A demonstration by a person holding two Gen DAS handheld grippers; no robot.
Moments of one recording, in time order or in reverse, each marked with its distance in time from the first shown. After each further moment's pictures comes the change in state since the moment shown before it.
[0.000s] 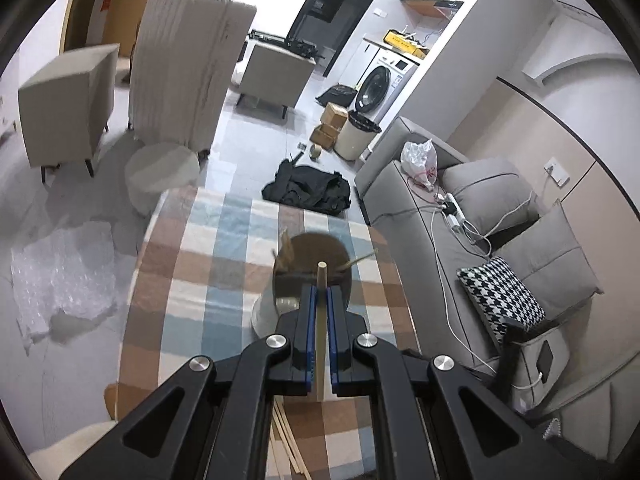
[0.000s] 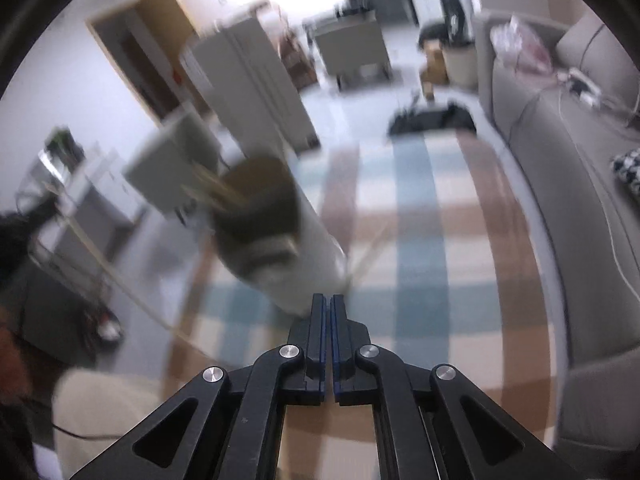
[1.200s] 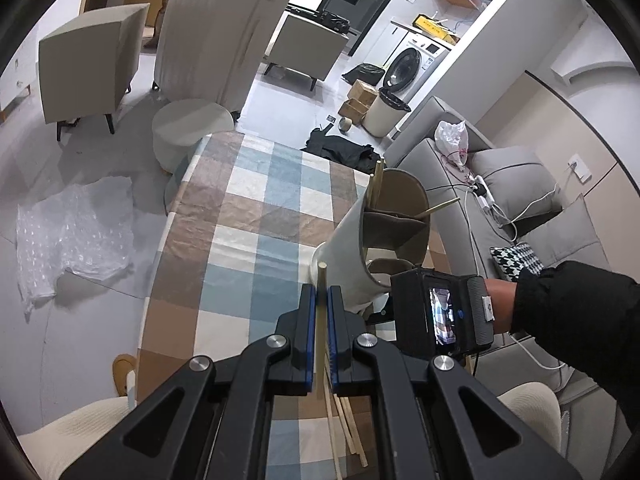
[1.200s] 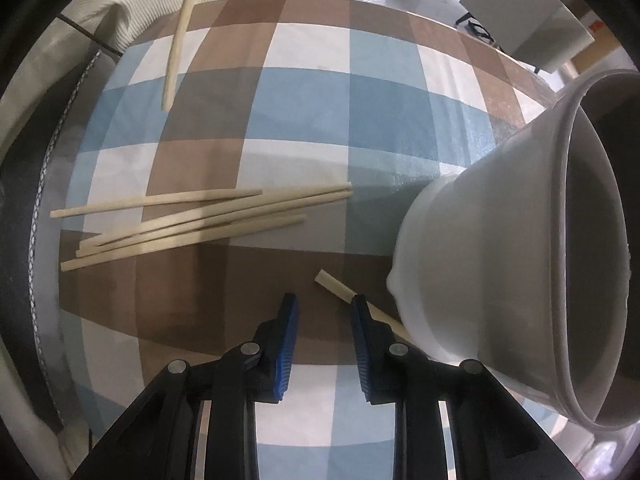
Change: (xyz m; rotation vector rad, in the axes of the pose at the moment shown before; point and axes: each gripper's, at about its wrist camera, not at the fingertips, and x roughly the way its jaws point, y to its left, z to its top) left arm 0.018 0.068 -0.037 -0.062 0.063 0.034; right arm 0.172 0.094 -0.057 -1.515 0.528 0.140
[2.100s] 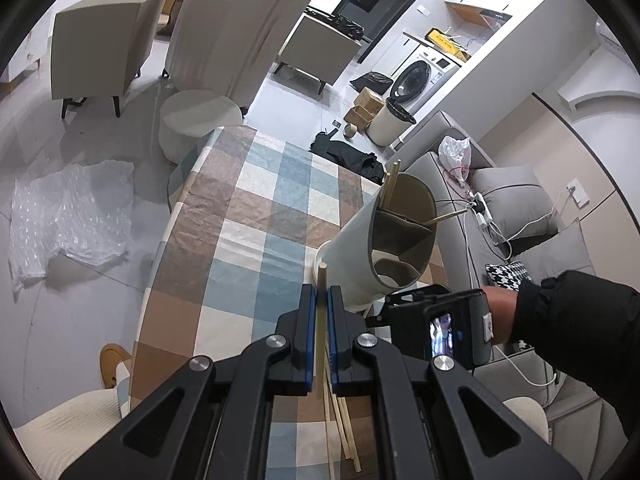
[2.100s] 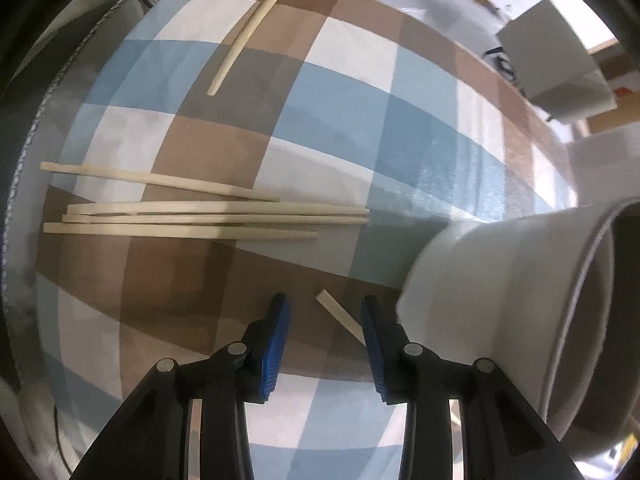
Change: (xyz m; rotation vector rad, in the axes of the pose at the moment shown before) left arm 0.002 0.024 -0.002 -0.082 -0.013 -0.036; right arm 0.004 0.024 0.006 -0.218 0.052 -0.098
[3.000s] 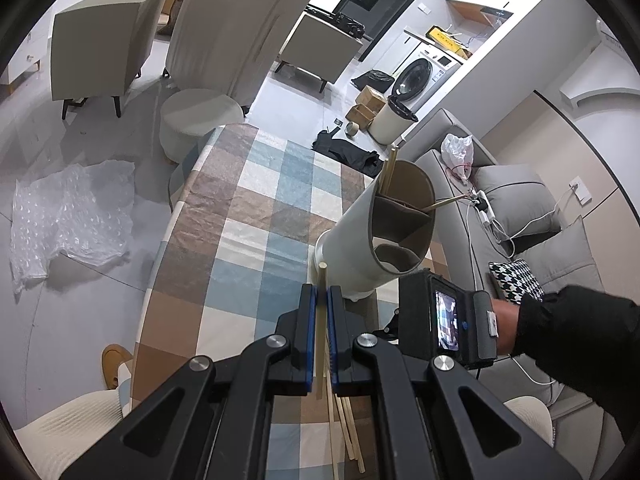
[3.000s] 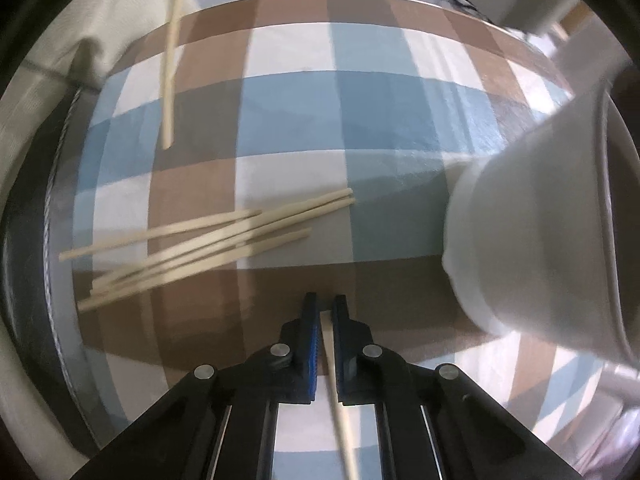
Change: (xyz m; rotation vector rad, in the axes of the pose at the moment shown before) left arm 0.001 -0.001 0.000 0.012 0.003 0.013; right arm -0.001 -0.036 -0.004 0.381 -0.008 0.154
